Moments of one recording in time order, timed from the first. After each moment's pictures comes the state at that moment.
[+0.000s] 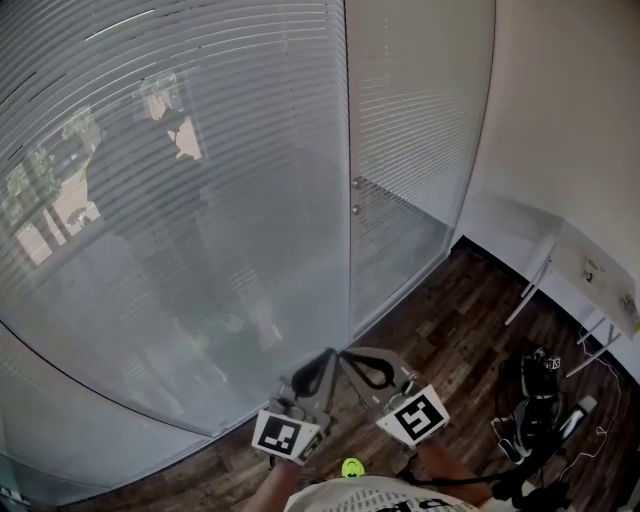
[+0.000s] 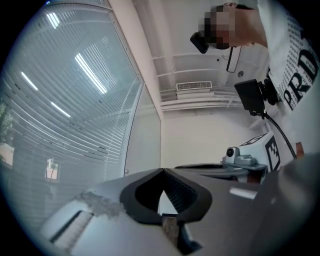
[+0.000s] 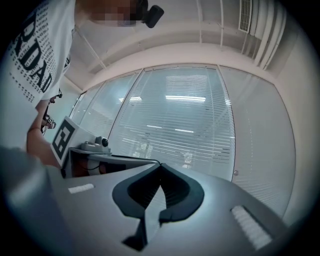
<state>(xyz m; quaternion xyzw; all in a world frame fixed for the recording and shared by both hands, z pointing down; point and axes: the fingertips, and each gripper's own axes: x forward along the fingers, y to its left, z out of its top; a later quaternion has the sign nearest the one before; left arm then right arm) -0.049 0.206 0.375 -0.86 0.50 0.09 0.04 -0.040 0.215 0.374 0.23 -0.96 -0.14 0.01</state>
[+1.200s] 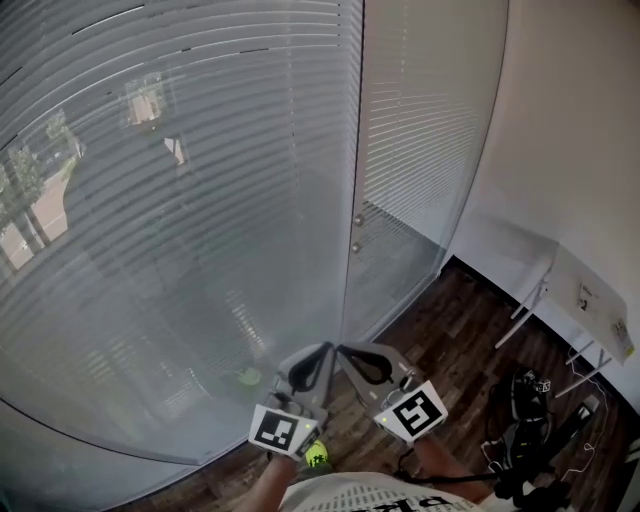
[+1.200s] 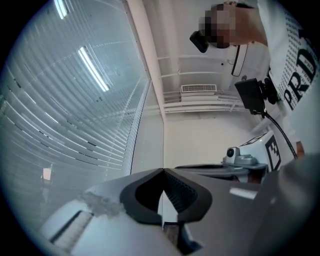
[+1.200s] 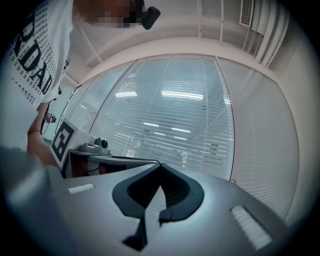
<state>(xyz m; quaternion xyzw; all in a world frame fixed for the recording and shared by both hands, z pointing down) -0.093 0.037 0.356 -0.86 0.49 0.14 0.04 -0.085 0.047 0.360 0.25 -0.96 -0.16 0.01</state>
